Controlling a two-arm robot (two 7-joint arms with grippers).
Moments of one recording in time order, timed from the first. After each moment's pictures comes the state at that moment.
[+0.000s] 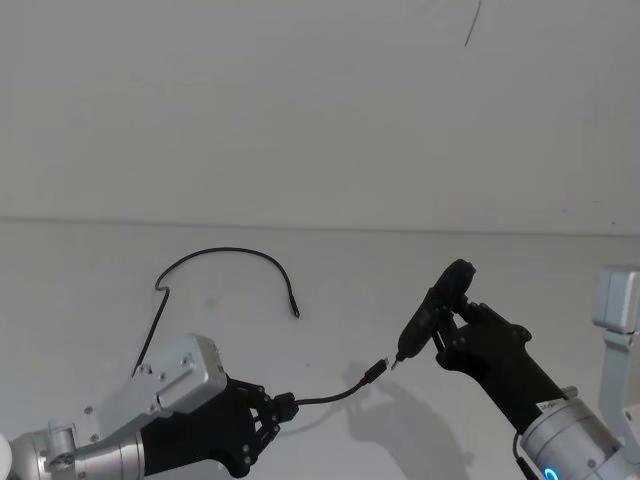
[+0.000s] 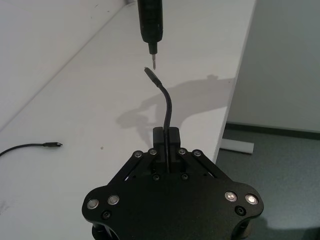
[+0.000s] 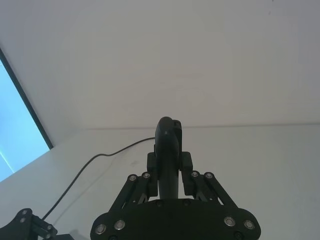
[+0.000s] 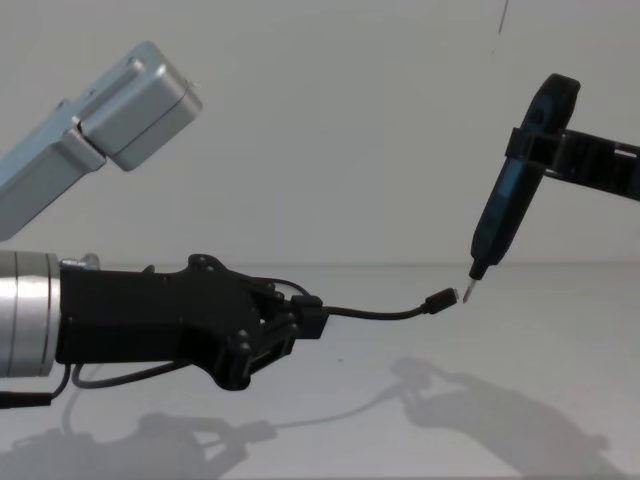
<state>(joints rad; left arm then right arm) -0.33 0.60 0.54 -1.64 -0.29 -0.01 -0.65 0.01 0.24 -0.23 -1.89 0.47 0.21 0.12</state>
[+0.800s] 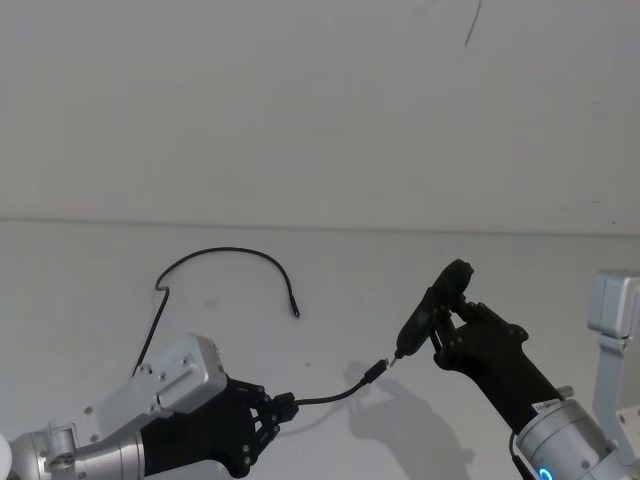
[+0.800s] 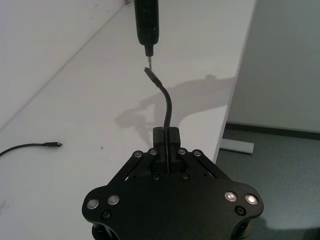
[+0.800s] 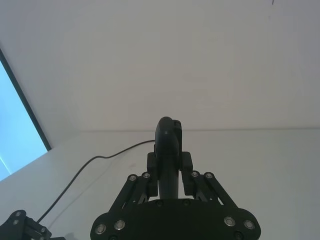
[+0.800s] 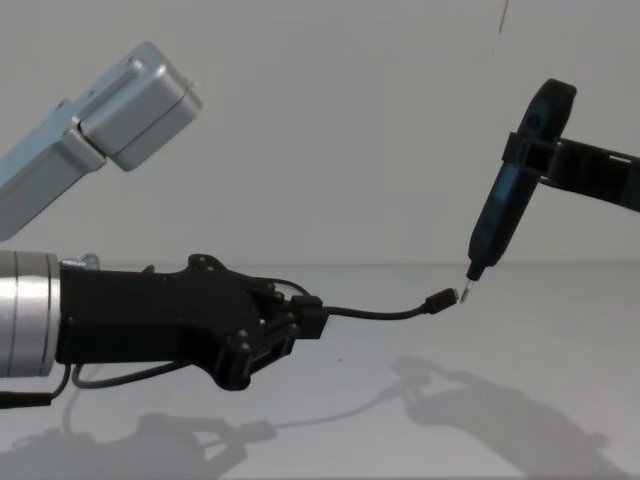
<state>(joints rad) -0.33 0.60 0.54 -1.64 -0.29 -0.01 -0.65 0.02 0.23 -0.23 -1.85 0.46 0.16 0.14</state>
